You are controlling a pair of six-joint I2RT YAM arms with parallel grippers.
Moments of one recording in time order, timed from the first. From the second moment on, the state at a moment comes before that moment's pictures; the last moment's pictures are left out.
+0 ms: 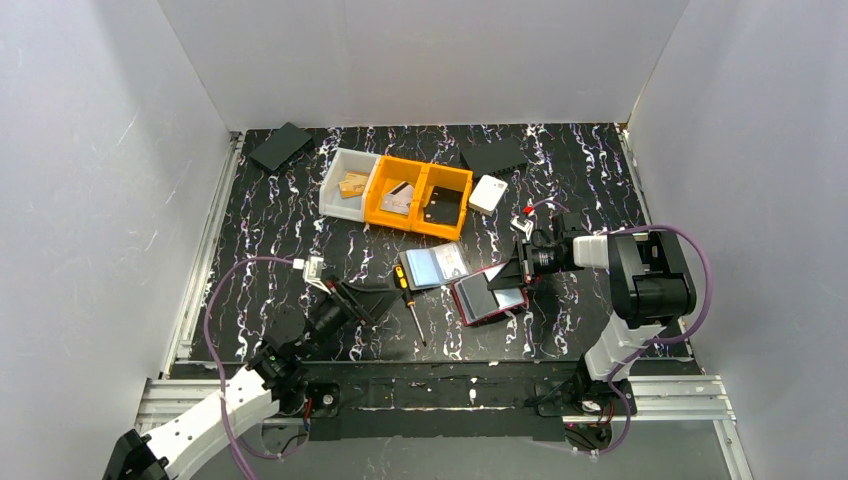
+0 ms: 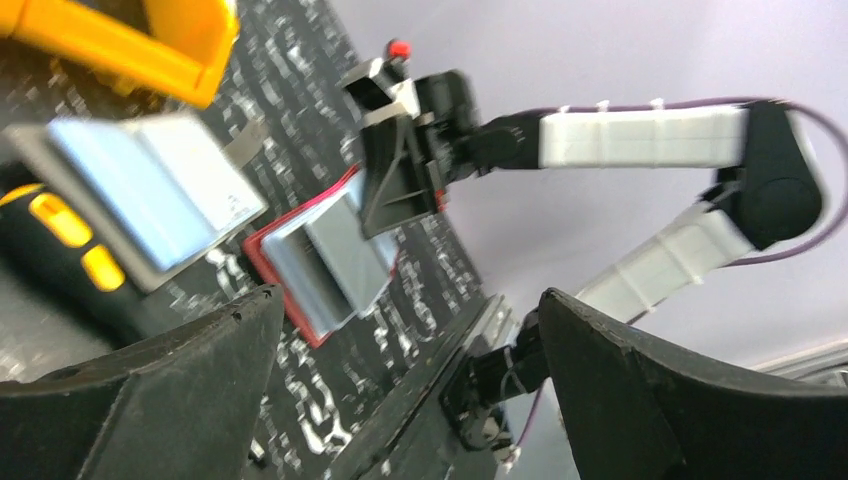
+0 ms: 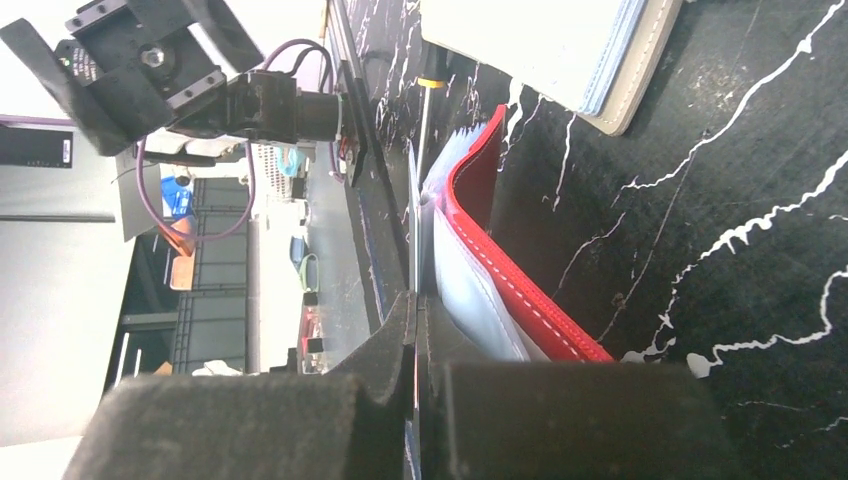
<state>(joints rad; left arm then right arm) -0.76 0.42 0.03 0.52 0.05 -0.94 0.11 1.74 0.73 -0.24 -1.33 0.02</state>
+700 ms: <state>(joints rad) -0.81 1.45 0.32 0.78 0.38 -0.93 0.10 1.68 0.75 -0.20 -1.47 0.10</state>
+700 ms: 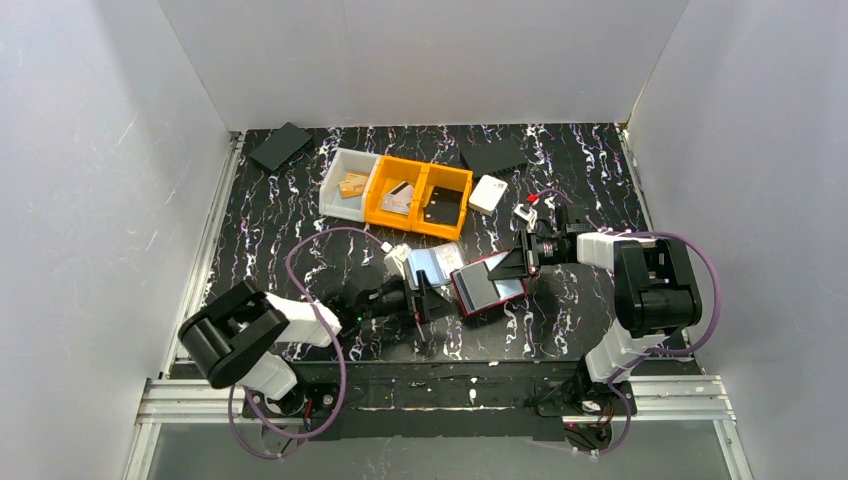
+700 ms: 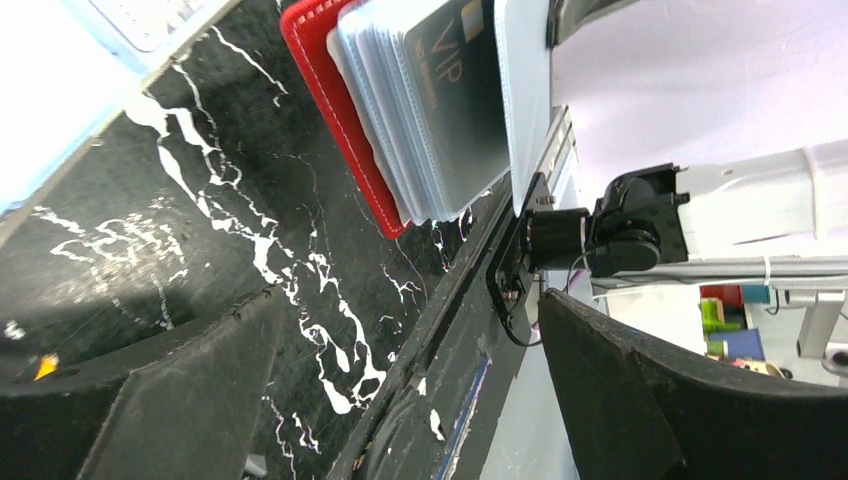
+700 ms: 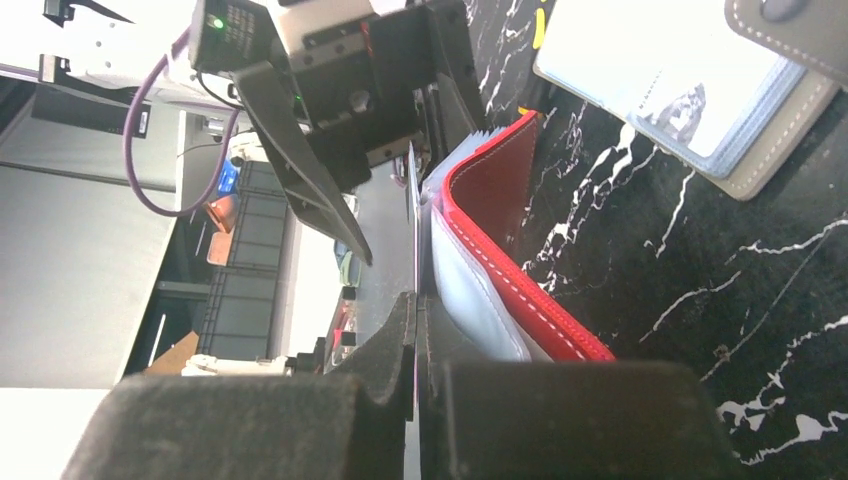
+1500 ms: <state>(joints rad) -0.82 1.78 0.41 1.21 0.43 -1.03 0.11 1.60 0.86 -0.43 -1.49 0.02</state>
